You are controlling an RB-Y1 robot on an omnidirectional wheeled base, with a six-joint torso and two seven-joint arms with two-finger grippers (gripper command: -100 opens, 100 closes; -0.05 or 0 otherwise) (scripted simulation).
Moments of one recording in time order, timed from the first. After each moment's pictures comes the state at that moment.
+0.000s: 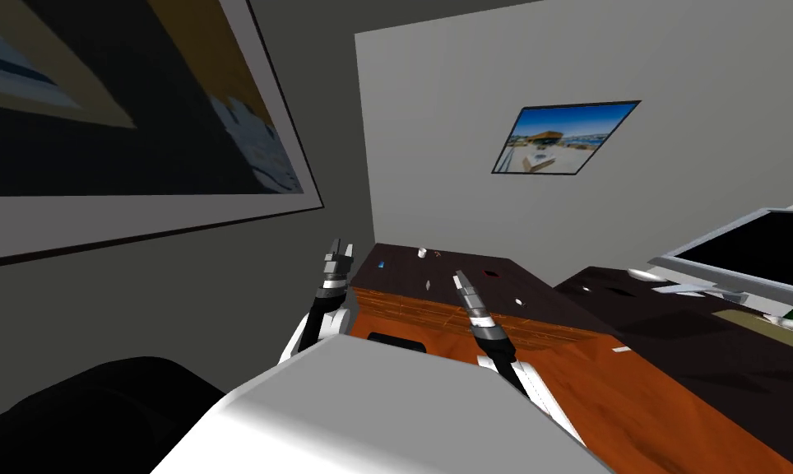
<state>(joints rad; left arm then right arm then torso) 0.50 -0.05 -0.03 -2.28 -0.07 -0.48 0.16 0.53 -0.21 -0.04 -2.05 0.48 -0.54 -0.32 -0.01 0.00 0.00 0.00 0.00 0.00</state>
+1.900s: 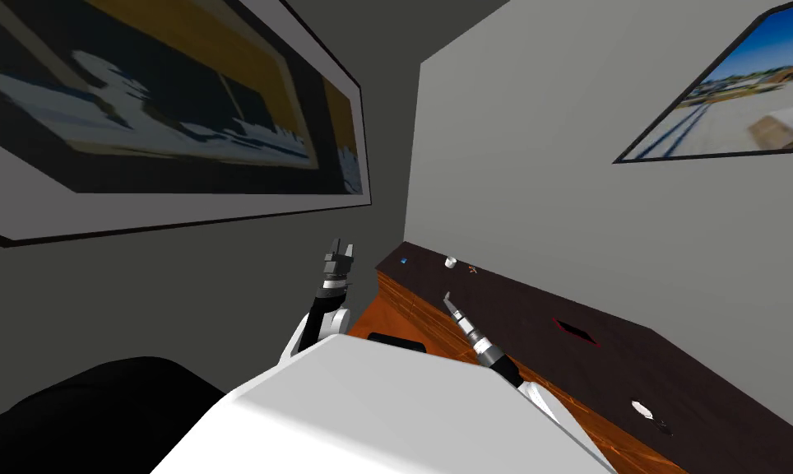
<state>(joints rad) 0.50 -0.05 -0.03 -2.28 -0.07 -0.48 0.16 0.59 -0.36 -0.05 -1.83 0.99 -0.59 -0.65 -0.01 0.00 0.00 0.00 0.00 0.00</state>
